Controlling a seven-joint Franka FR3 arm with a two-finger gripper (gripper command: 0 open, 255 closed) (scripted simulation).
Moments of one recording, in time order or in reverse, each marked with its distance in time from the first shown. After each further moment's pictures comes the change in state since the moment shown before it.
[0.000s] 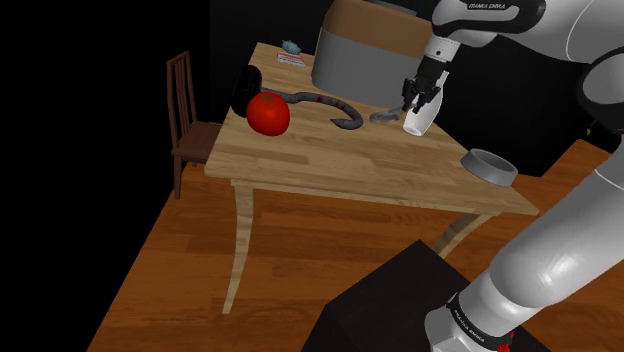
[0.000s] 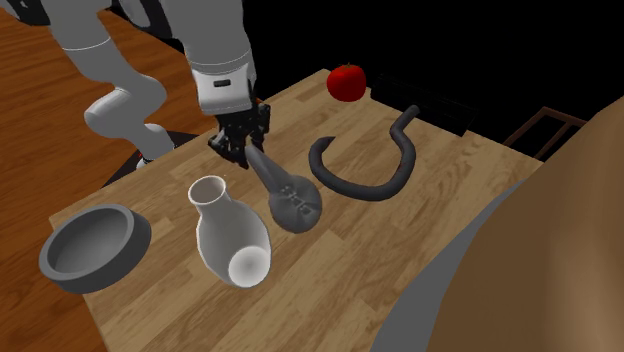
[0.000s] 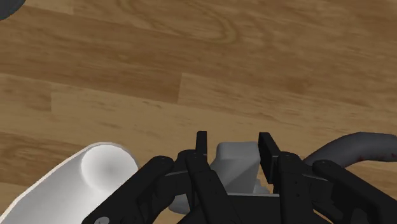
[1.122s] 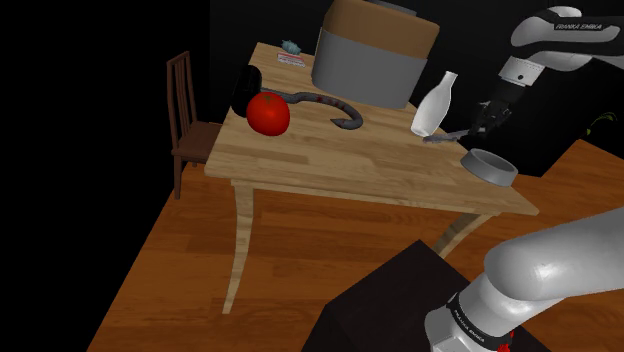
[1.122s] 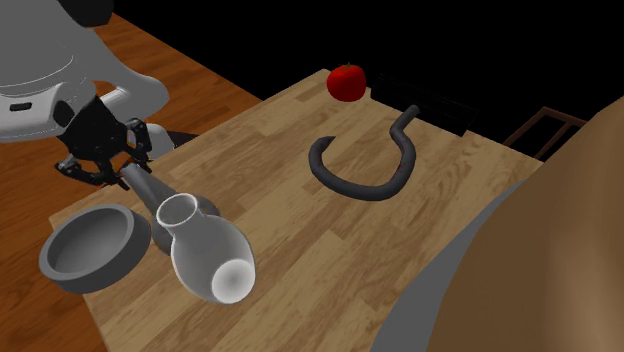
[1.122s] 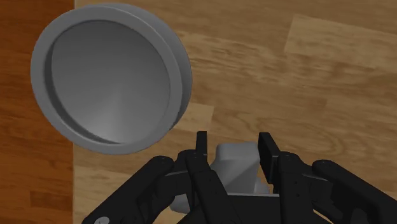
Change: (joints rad) arm -0.147 -0.375 -0.156 -0.351 -0.147 -0.006 -0.261
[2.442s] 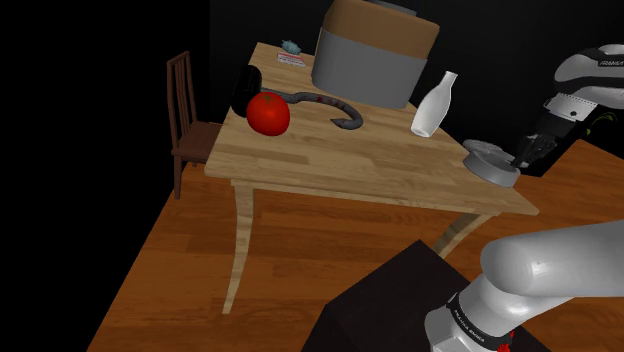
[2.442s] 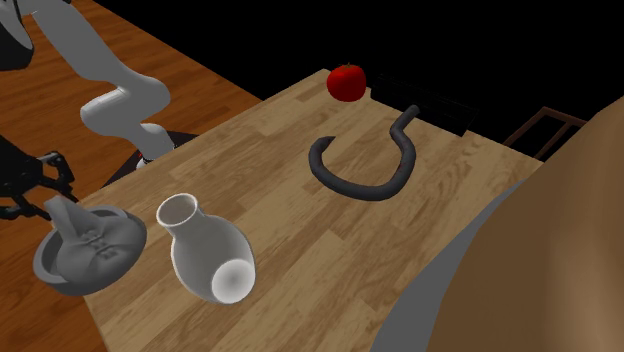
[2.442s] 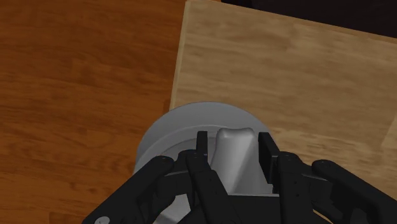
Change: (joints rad) arm -0.121 -0.130 -0.188 -0.159 -0.138 0.063 -0.241
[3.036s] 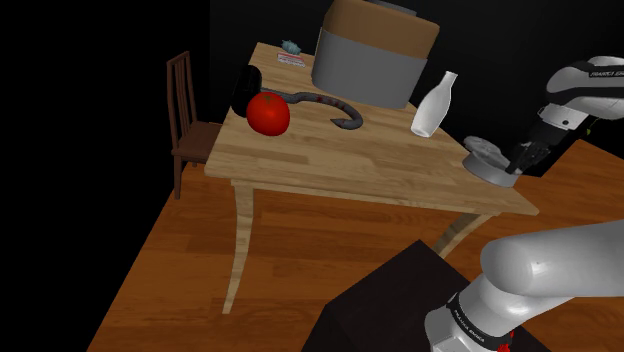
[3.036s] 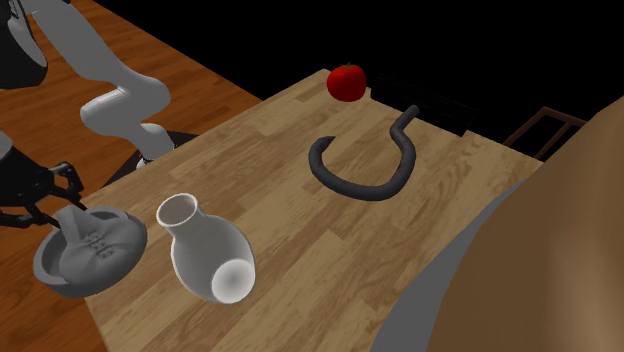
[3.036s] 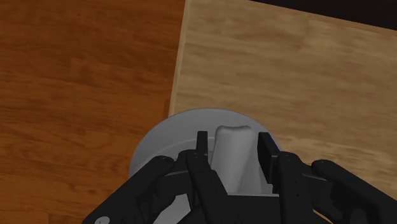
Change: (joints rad) arm -0.004 0.003 -0.016 -0.064 -0.011 0.075 0.002
